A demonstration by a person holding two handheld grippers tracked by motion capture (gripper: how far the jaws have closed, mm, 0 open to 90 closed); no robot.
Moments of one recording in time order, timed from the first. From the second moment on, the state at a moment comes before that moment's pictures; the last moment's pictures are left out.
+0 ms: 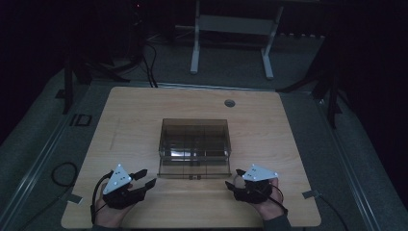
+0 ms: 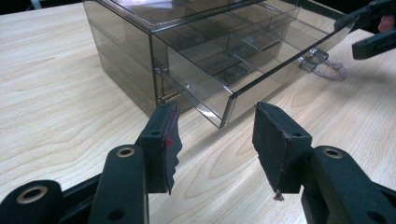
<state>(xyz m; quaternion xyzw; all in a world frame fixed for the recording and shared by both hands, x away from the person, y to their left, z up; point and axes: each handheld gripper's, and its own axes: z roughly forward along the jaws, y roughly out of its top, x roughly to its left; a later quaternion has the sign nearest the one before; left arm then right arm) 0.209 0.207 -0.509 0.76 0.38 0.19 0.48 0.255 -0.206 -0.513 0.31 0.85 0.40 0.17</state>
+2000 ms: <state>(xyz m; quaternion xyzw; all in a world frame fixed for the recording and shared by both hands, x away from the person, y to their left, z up) 0.253 0.239 -0.538 0.72 0.50 0.23 0.42 0.268 -0.235 -0.514 0.34 0.86 0.33 0.17</state>
